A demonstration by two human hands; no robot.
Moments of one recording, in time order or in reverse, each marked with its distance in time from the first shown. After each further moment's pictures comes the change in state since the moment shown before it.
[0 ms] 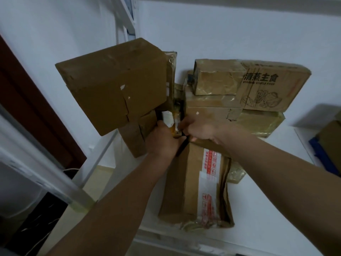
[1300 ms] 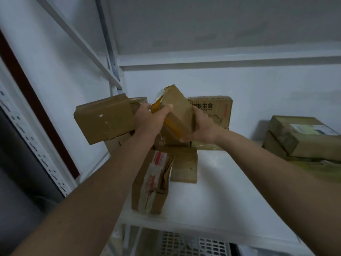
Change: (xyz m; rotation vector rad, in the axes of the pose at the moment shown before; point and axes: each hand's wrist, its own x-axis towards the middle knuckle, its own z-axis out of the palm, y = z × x) left_hand -0.133 0.167 -0.105 -0.685 0.162 0.100; right_hand -0.185 0.059 -0.096 -0.086 0.407 -0.233
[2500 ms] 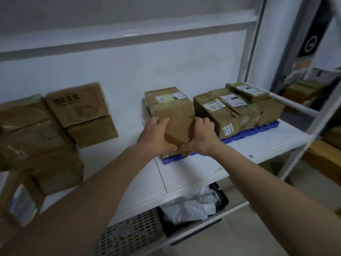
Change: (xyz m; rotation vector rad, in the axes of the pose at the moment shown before) left_hand -0.212 0.016 0.319 0.757 -0.815 0.613; right_hand -0.251 0.270 -0.134 -0.188 0.338 0.547
